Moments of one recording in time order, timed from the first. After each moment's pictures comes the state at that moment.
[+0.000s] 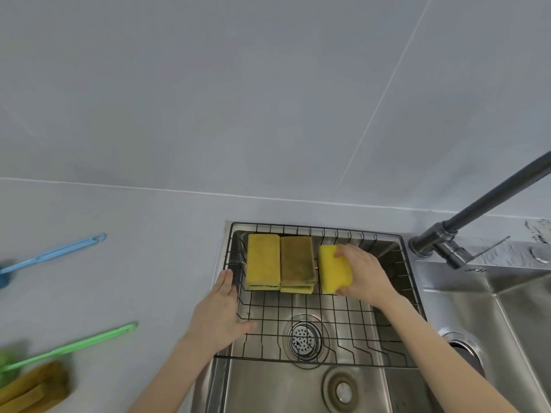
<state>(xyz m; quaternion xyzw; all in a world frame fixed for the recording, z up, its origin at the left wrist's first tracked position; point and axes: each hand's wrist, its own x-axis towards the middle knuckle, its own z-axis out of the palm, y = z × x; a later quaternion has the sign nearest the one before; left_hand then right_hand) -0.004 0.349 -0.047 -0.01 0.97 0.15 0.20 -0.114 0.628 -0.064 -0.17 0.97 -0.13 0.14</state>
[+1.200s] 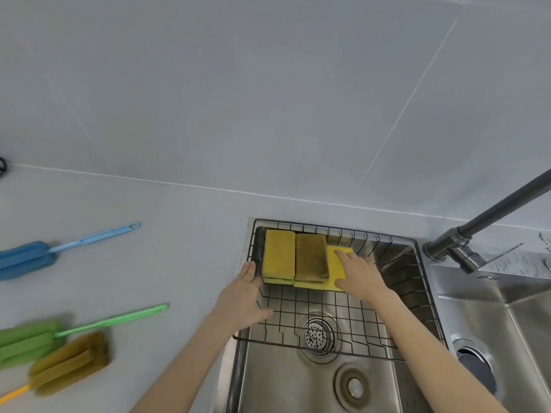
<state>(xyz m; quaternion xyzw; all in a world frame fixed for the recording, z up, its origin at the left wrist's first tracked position) -0.003 0.339 -0.043 0.02 0.96 0.20 0.21 -0.100 0.573 -0.049 -0.14 0.97 0.00 0.20</state>
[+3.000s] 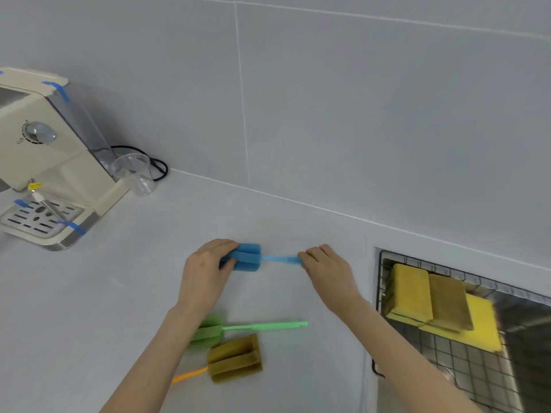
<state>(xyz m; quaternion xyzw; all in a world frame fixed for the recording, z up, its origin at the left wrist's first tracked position) 0.071 0.057 0.024 -0.17 0.93 0.27 -0.18 -0.042 0.257 -0.020 -0.42 0.89 -0.09 -0.12</state>
